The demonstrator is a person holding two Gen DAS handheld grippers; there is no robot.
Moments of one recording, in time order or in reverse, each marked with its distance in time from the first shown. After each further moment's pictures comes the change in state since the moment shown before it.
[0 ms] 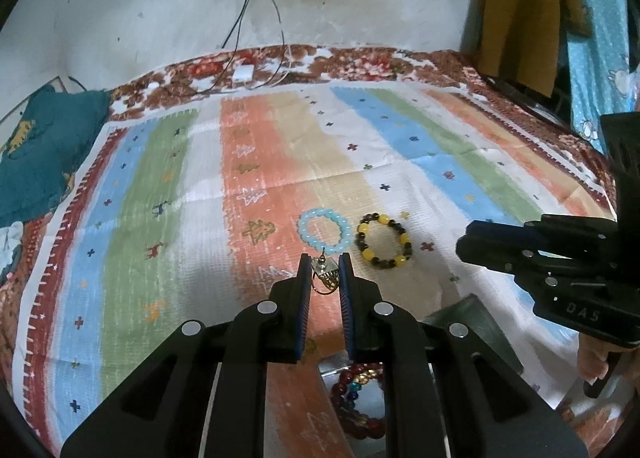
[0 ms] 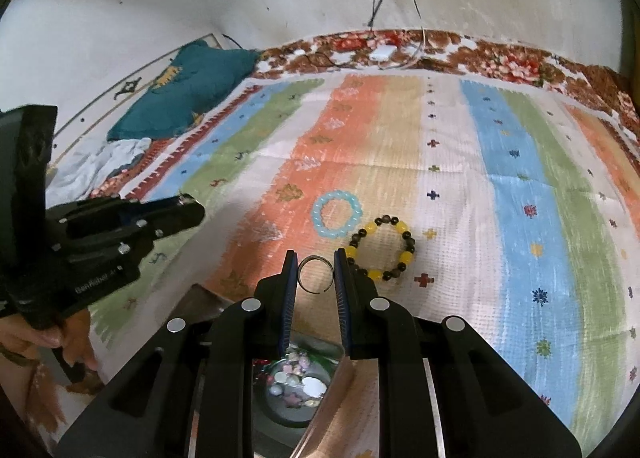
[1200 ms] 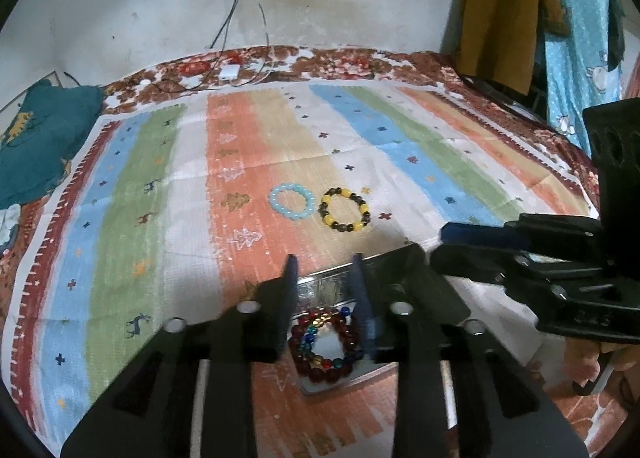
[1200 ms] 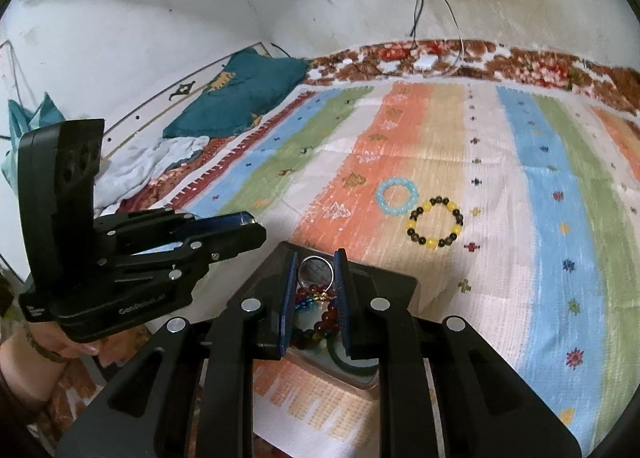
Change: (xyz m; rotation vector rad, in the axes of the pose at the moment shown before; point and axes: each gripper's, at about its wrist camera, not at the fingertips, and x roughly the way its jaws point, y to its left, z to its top) left arm -0.040 -0.020 -0.041 -0.007 -0.001 -0.046; right arm -0.047 0.028 -0.037 -0.013 -0.022 0.163
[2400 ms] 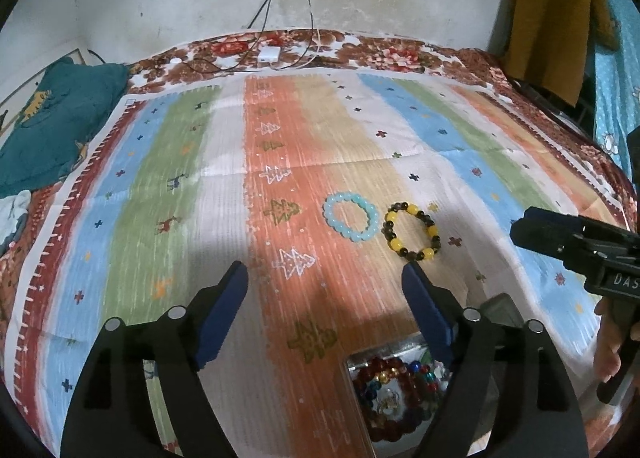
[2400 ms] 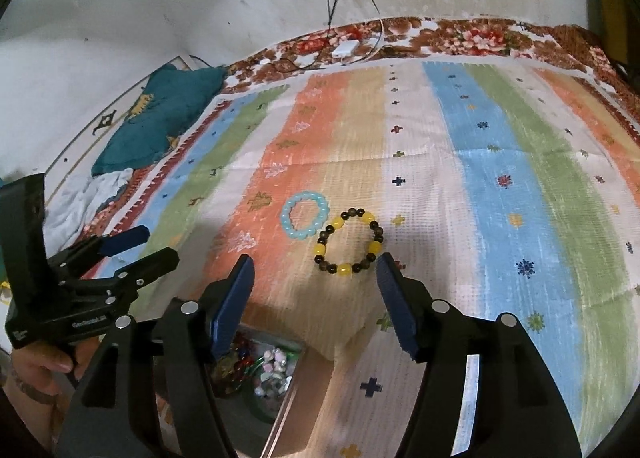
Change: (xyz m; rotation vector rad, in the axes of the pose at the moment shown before) left arm 0.058 0.043 0.035 -0.078 0.048 0.103; right arm 0.035 -0.072 0.030 0.174 0.010 -0.194
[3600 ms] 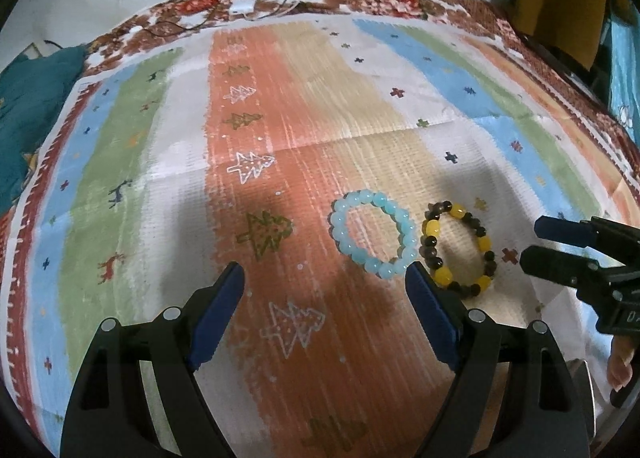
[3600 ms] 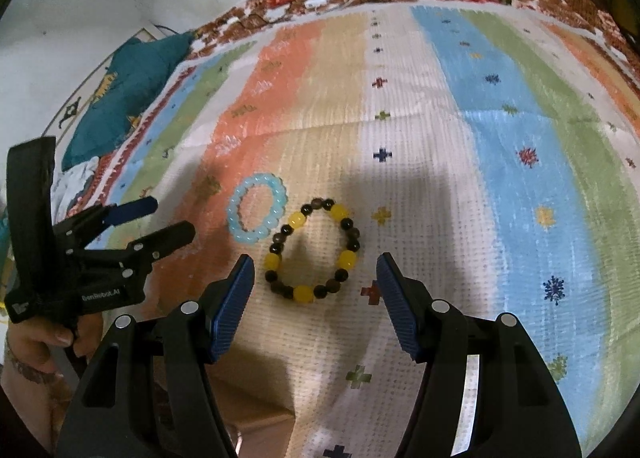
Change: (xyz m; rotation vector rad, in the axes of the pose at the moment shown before) left arm 0.114 0.008 0.041 0.070 0.199 -0.035; right arm 0.082 -0.032 0.024 0.057 0.183 -0.032
